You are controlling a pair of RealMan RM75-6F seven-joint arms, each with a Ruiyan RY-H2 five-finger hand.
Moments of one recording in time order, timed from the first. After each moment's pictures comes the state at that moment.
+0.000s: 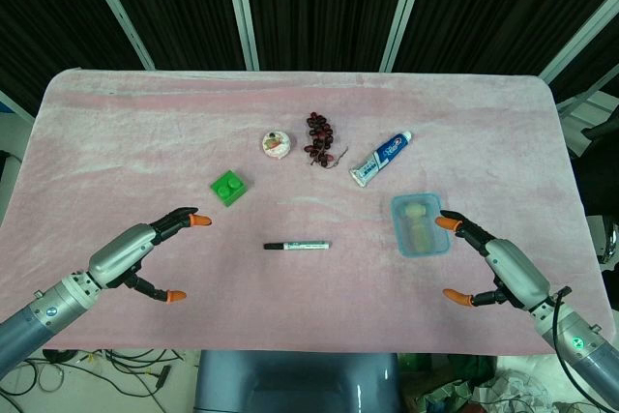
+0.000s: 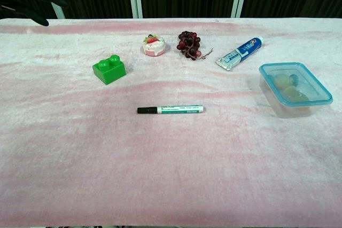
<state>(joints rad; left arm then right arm) -0.60 -0.92 0.04 -1.79 1.82 1.13 -0.83 0.45 -0.79 -0.03 -1.81 -1.78 1.14 0.83</state>
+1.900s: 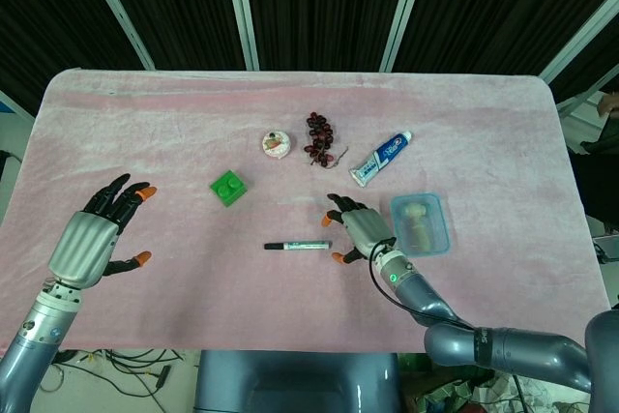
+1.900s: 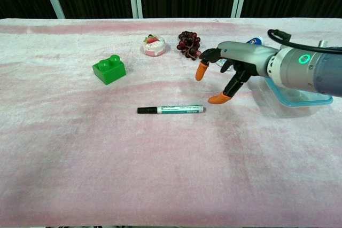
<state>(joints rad) -0.36 -1.12 -0.08 -1.81 1.58 1.39 0.16 0.87 -1.52 0.23 -1.62 -0.73 0.78 -0.35</state>
